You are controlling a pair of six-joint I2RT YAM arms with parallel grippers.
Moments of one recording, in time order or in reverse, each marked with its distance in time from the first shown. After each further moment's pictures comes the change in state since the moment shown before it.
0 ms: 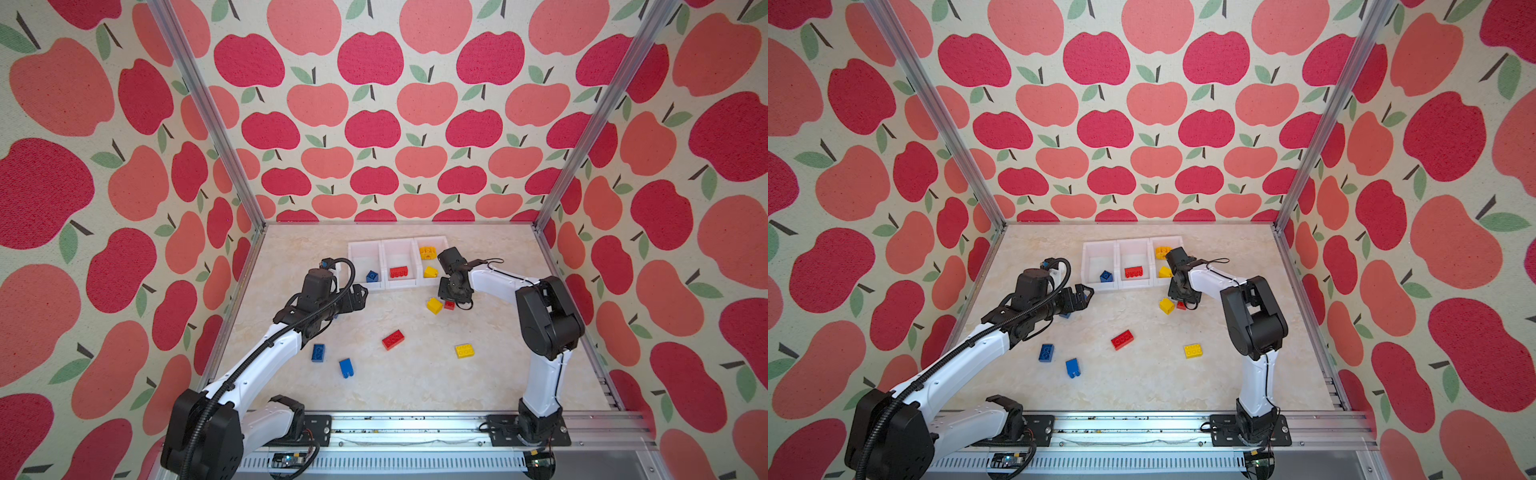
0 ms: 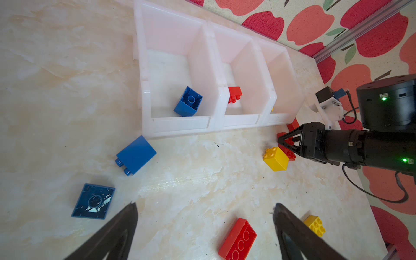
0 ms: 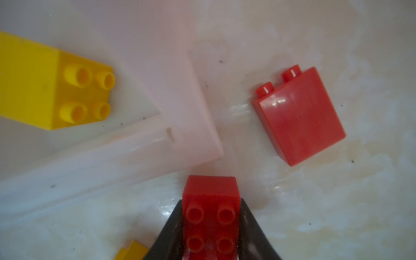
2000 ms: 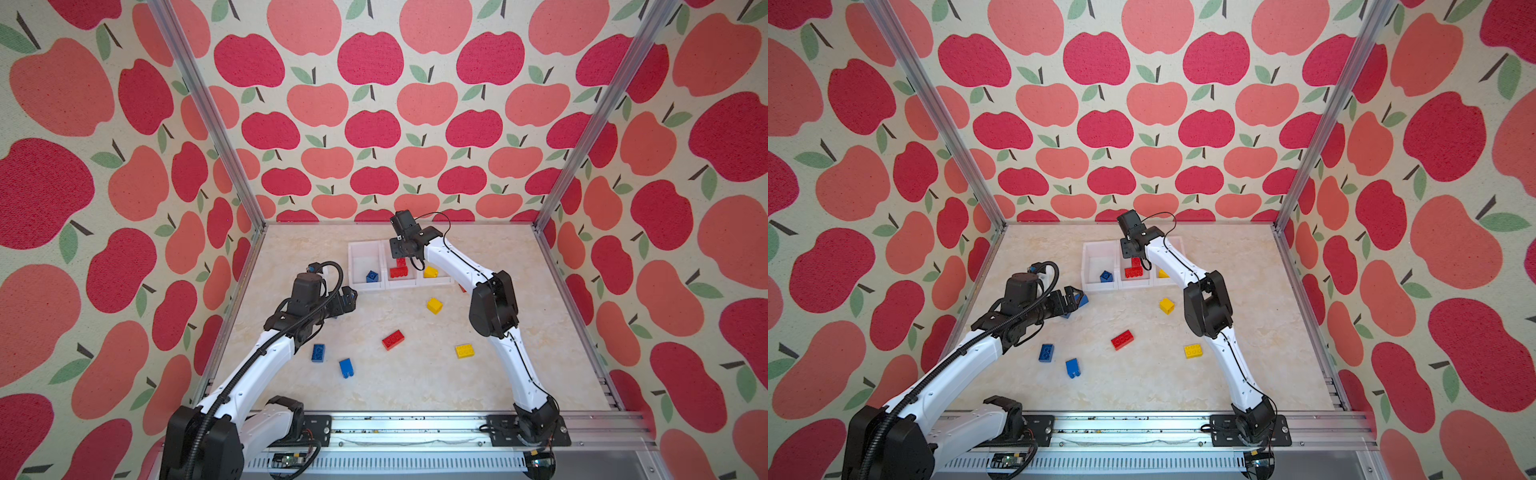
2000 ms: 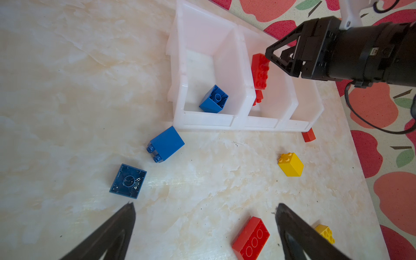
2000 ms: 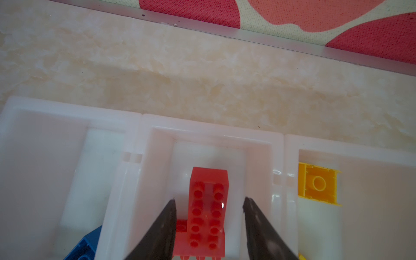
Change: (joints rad) left arm 0.083 -0.063 -0.042 -0.061 -0.002 -0.017; right arm 0.177 0.481 0.990 -0.136 0.079 -0.353
